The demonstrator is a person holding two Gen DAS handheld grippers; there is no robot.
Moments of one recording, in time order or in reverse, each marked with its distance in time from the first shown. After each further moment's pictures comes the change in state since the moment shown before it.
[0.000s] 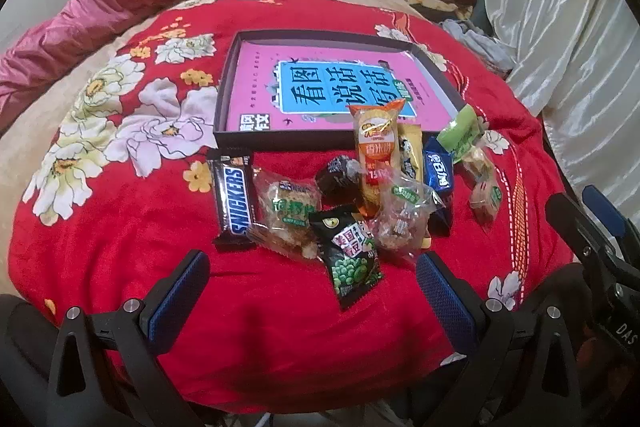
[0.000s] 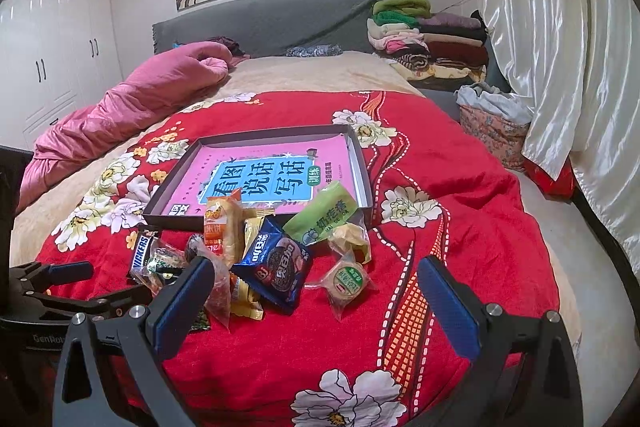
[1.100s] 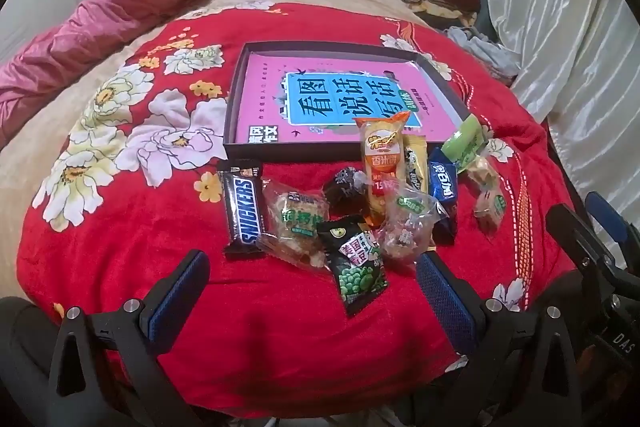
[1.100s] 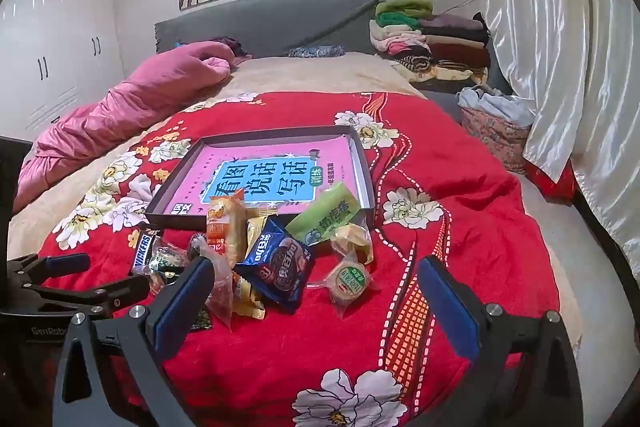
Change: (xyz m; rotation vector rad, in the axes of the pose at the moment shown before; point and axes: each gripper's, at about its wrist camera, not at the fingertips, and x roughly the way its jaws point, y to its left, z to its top) left arm -0.008 -0.001 0.002 0.000 -0.075 0.028; right arm 0.000 0.002 0.000 -0.005 0.001 0.004
